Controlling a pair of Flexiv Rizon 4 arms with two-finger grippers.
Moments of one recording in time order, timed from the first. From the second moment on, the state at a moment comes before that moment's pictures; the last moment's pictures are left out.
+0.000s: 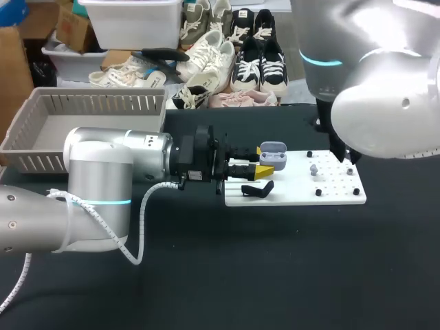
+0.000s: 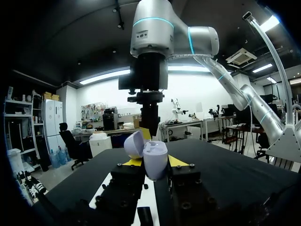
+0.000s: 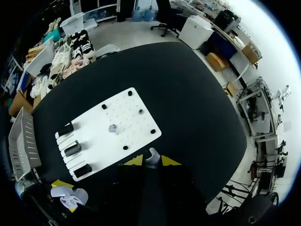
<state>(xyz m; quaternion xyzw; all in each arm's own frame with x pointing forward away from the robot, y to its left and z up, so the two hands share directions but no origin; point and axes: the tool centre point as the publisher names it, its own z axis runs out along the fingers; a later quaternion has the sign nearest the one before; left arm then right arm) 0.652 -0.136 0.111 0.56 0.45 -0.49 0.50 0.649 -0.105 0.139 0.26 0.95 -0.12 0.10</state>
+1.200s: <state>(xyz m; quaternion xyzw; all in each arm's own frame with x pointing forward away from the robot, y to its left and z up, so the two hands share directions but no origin) 0.652 -0.136 0.111 0.56 0.45 -0.49 0.50 0.631 0.008 0.187 0.20 0.98 -0.08 0.06</state>
